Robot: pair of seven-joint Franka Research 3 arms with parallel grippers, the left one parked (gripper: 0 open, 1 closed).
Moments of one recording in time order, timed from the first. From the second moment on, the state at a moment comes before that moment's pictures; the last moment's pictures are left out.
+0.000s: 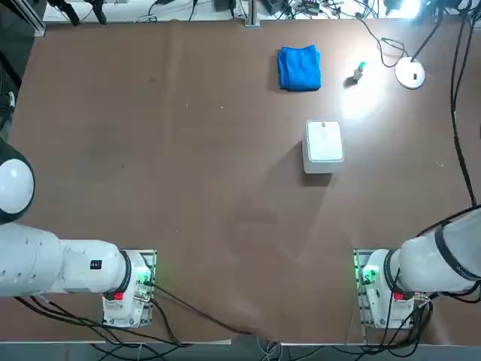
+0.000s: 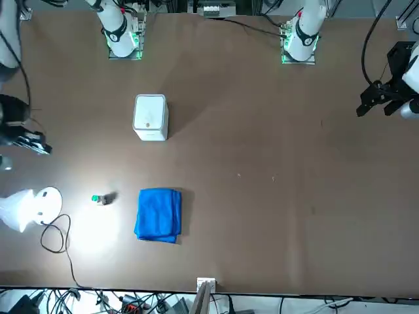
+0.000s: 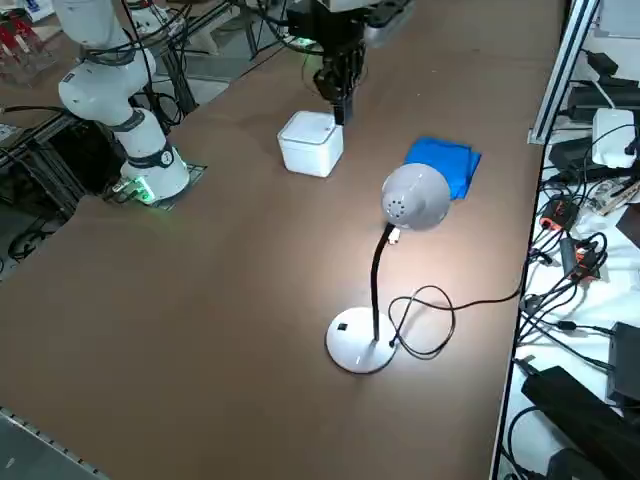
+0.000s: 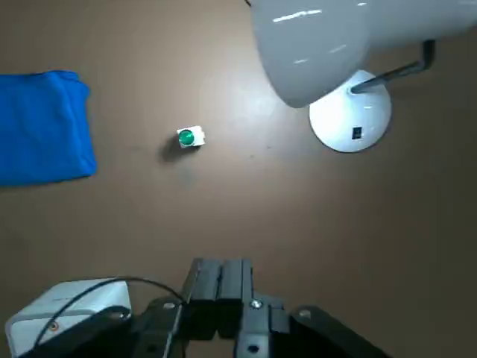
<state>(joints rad) -0.03 0.22 -0.09 -1.48 0.01 1.69 -0.01</state>
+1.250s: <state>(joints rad) -0.34 0.51 -0.09 -1.63 0.16 2.12 -0.33</state>
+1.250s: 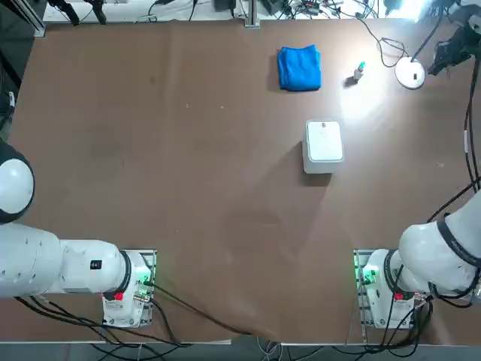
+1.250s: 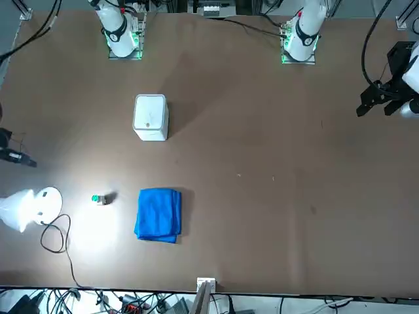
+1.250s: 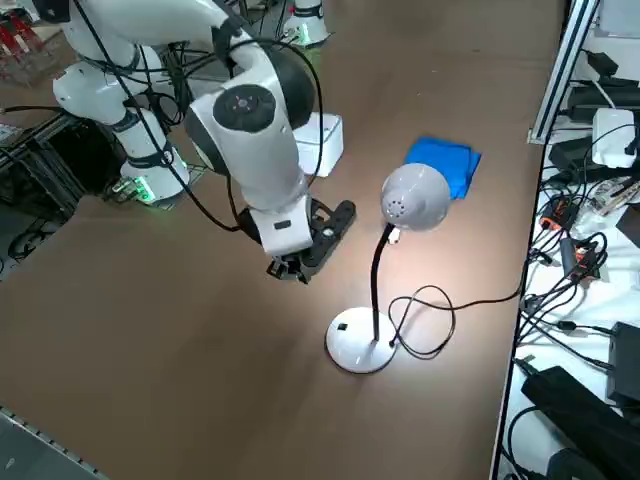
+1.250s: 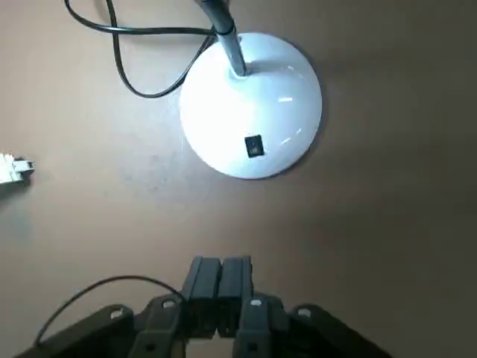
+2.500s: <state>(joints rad) -0.36 0.63 -0.03 -1.70 0.17 2.49 -0.33</state>
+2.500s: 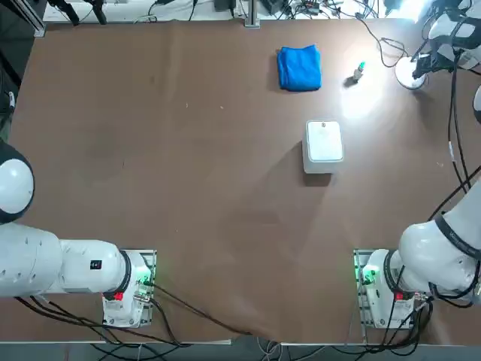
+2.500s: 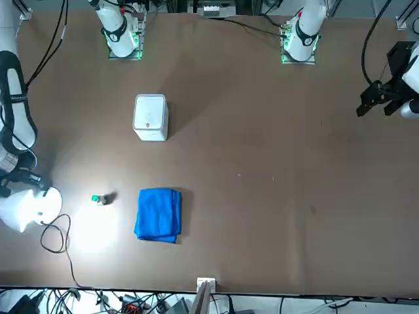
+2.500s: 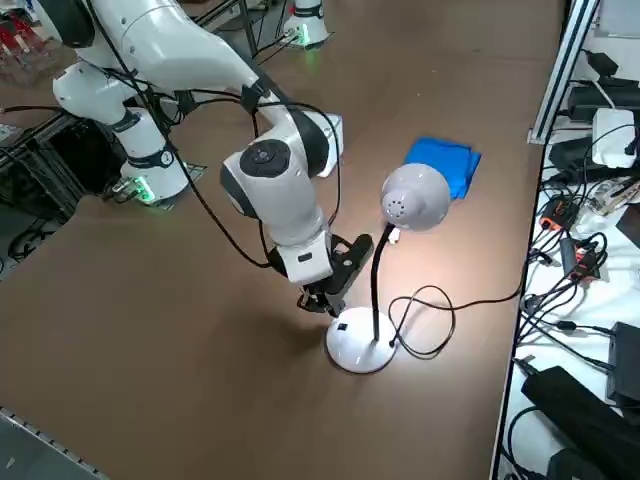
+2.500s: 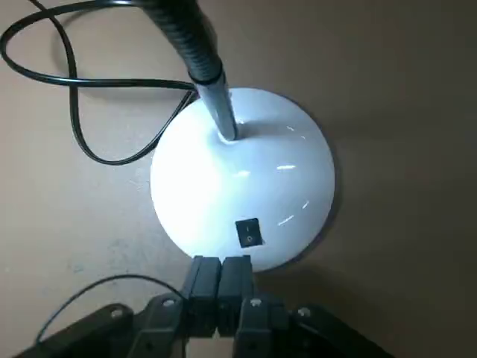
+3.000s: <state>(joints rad) -0.36 0.64 -0.03 -1.71 0.17 2.54 -0.33</state>
